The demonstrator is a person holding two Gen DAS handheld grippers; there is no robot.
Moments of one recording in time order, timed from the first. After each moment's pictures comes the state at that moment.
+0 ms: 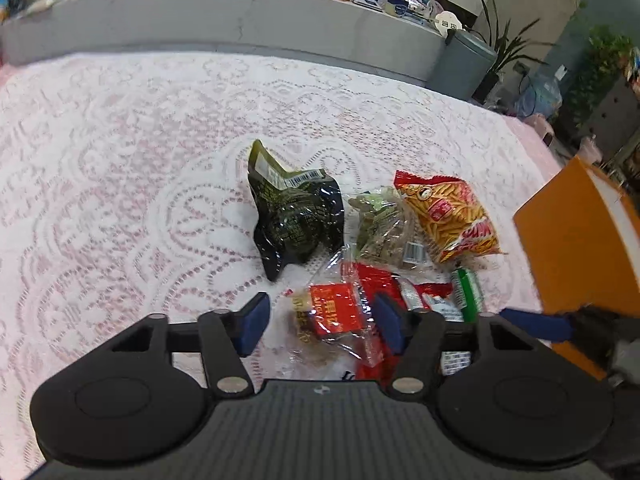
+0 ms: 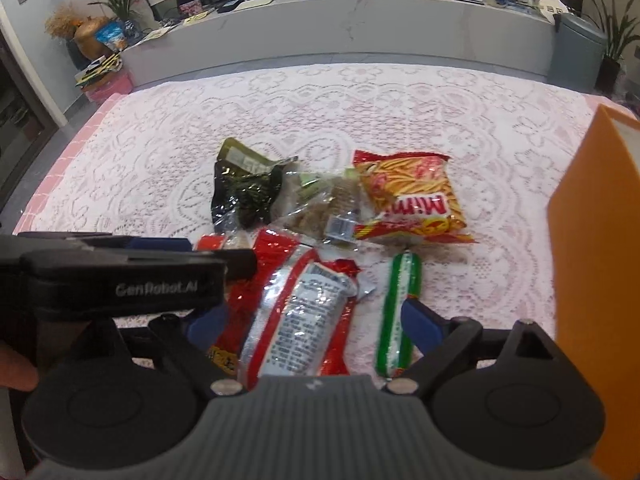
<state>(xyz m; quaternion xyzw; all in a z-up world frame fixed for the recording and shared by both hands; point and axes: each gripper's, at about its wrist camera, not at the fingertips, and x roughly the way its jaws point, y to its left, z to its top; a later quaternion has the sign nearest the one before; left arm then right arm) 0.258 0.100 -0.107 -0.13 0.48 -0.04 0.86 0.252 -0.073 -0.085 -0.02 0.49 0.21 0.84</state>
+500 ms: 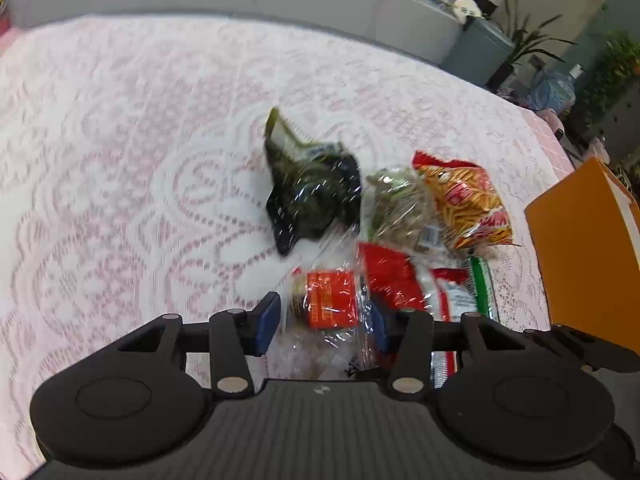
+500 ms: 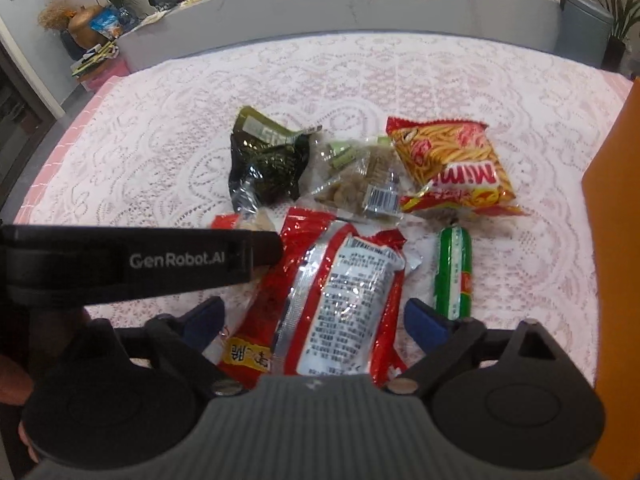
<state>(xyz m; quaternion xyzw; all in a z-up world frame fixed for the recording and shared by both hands) 0.264 0.108 -0.120 -0.15 0.52 -0.03 0.84 0.253 -0.045 -0.107 -0.02 0.53 0.20 0.83</state>
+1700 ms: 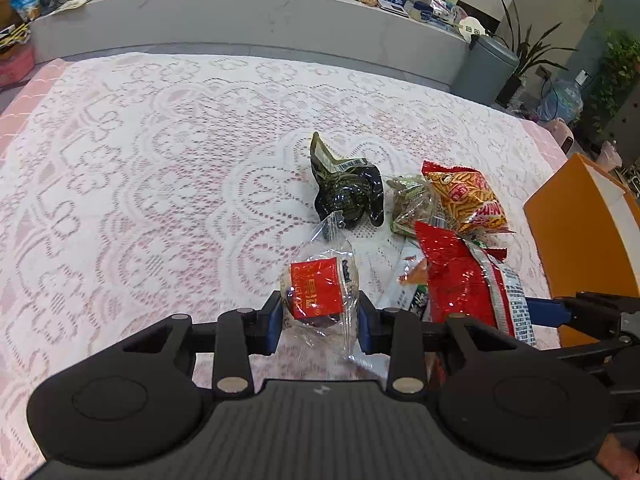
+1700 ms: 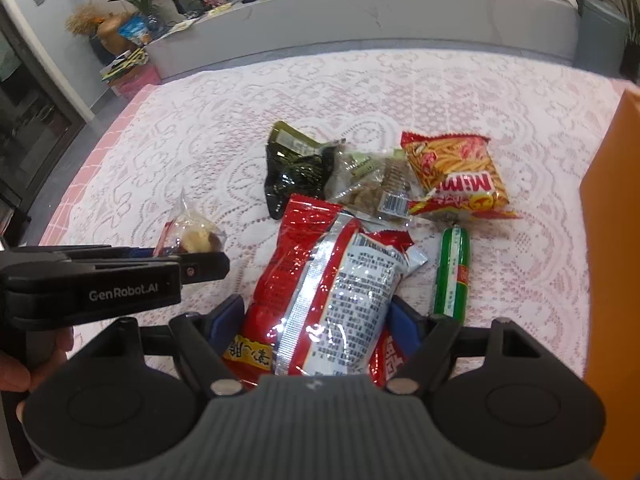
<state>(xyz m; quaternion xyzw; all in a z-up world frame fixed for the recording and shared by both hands) 0.205 0.121 -0.073 -0.12 0.49 0.00 0.87 0.231 -0.065 -0.071 0.00 0.51 0.25 0.82</state>
